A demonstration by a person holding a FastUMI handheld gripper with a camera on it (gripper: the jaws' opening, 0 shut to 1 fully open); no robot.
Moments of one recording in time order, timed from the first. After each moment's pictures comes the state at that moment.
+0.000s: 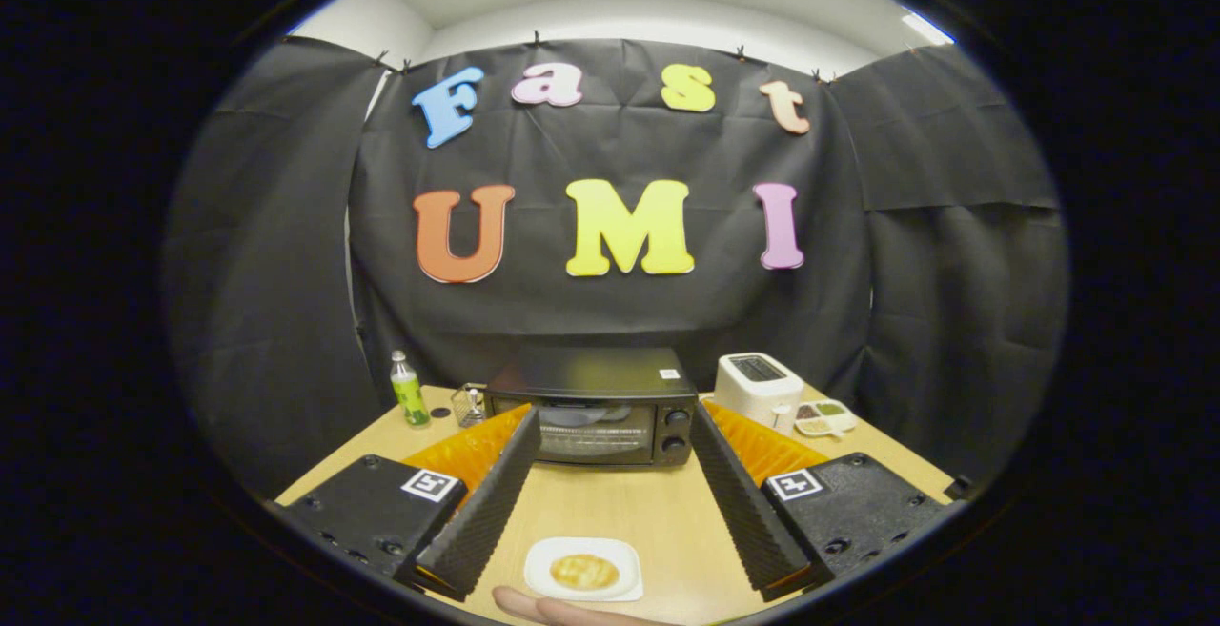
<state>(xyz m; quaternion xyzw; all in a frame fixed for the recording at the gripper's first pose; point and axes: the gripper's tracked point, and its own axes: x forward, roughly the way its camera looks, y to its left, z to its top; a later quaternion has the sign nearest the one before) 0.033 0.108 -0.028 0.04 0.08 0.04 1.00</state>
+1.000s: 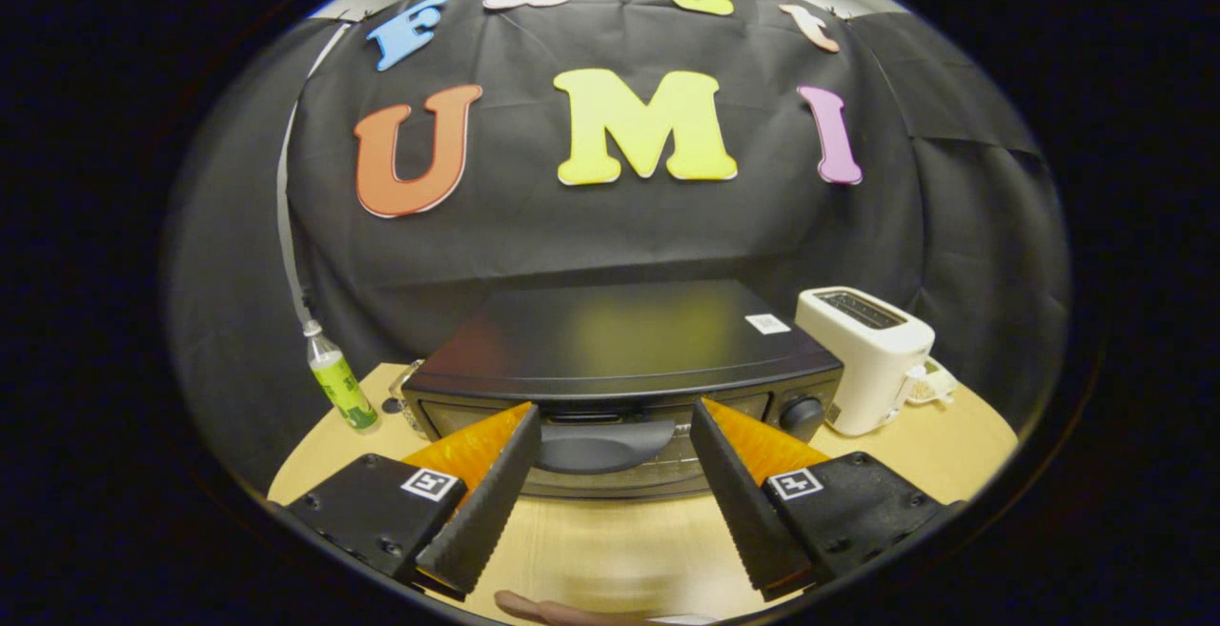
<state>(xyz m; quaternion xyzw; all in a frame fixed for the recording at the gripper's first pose) 0.253 0.159 -0.147 0.06 0.18 0.01 0.98</state>
